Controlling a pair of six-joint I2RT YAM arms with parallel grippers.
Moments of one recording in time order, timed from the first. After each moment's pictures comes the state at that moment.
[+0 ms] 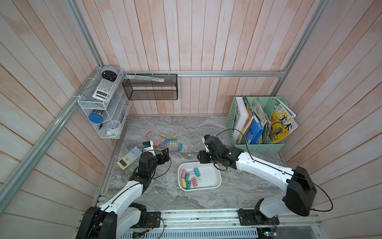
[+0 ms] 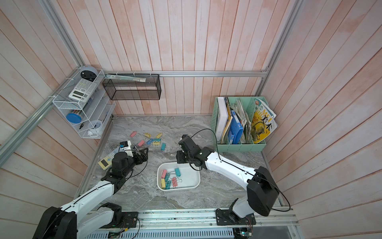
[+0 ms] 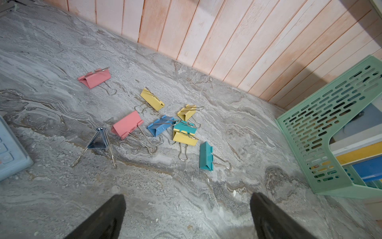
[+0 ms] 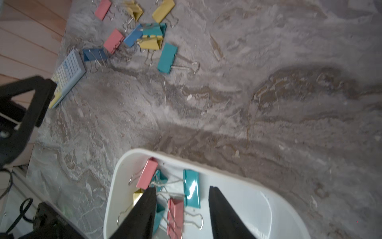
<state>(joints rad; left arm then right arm) -0.26 1.05 0.36 0.31 0.00 -0.47 0.82 1.55 1.16 -0.47 0.01 0.63</state>
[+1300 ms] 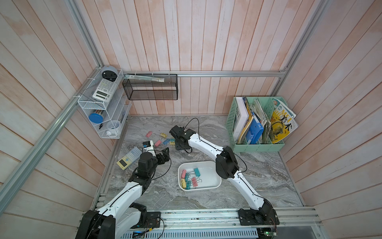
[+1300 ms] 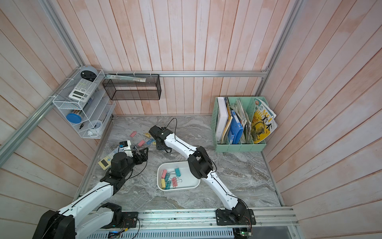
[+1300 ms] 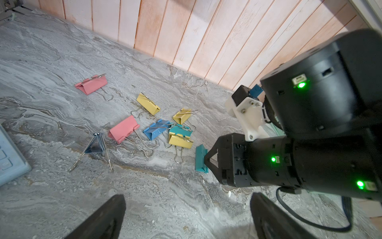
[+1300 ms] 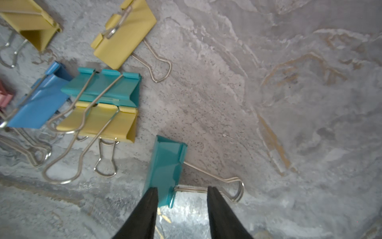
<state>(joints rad) -0.26 1.01 0.36 0.30 0.00 -0.47 0.88 2.60 2.43 -1.02 0.23 0.69</state>
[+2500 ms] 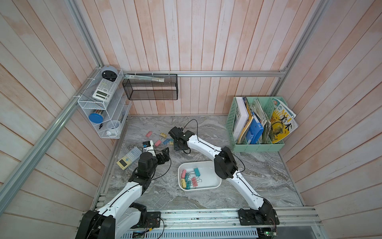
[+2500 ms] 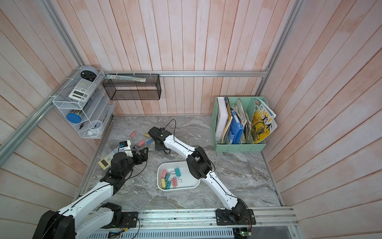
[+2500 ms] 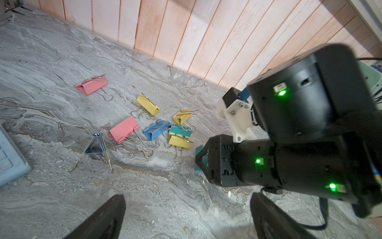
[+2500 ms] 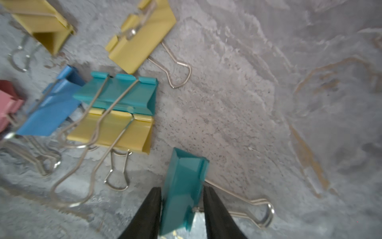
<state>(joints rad) -0.26 1.01 0.36 0.30 0.00 -0.47 0.89 2.64 2.42 -0.94 0.22 0.69</state>
